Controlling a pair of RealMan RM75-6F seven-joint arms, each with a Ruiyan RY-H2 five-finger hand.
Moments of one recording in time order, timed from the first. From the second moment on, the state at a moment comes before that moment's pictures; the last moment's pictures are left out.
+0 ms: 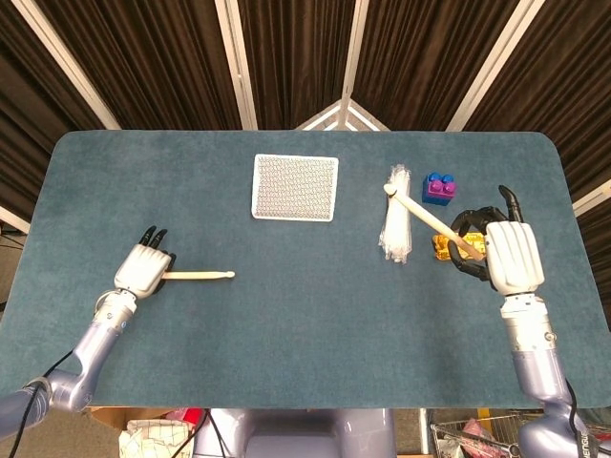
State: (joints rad) left arm -0.59 -1.56 -0.07 -1.11 1.31 0.98 0.38; right arm 0.43 -1.12 0.31 -1.87 -1.23 1.34 -0.14
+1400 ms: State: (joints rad) left arm -0.57 -1.43 -0.13 -1.43 1.48 1.23 -0.06; right arm 0.75 -1.29 0.39 -1.64 -1.21 1.07 -0.18
